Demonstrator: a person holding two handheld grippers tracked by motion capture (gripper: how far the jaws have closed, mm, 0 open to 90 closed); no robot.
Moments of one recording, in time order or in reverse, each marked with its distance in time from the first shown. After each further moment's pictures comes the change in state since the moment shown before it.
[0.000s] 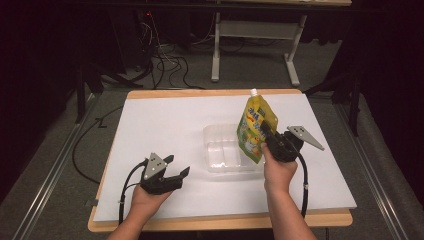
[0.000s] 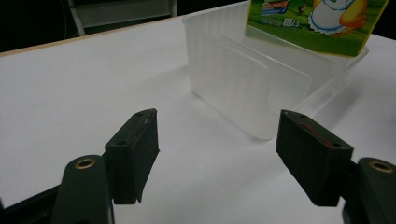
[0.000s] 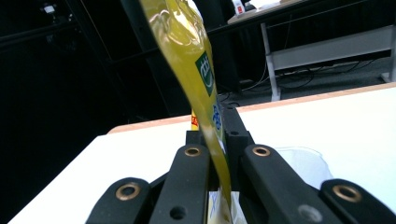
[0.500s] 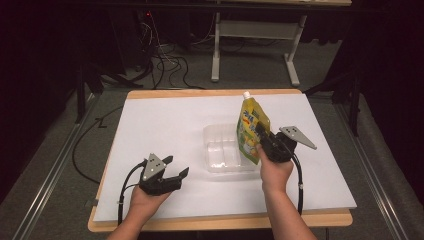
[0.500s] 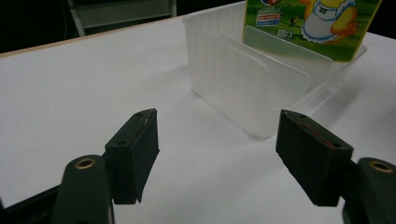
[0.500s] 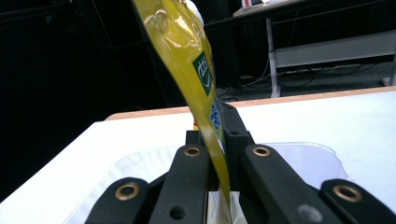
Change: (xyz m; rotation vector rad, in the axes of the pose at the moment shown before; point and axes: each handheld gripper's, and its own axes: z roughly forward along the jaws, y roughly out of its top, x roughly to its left) left arm 0.001 -0.001 -0.004 0.000 0.003 0.004; right arm 0.008 -0.007 0.006 0.029 0.004 -0.065
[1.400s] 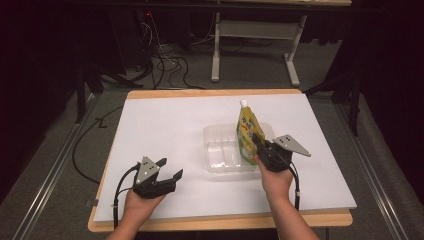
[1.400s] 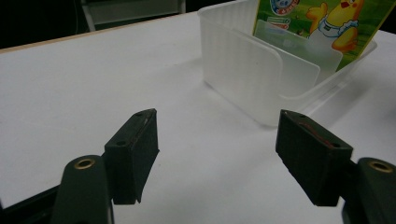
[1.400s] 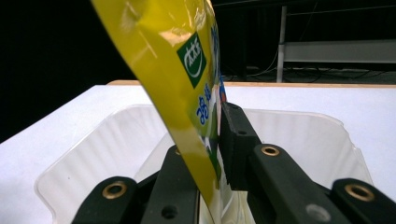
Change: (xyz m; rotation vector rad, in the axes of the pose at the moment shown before) left arm 0.005 -0.007 -0.013 0.011 0.029 -0.016; right arm -0.002 -0.025 -0.006 0.067 0.038 -0.130
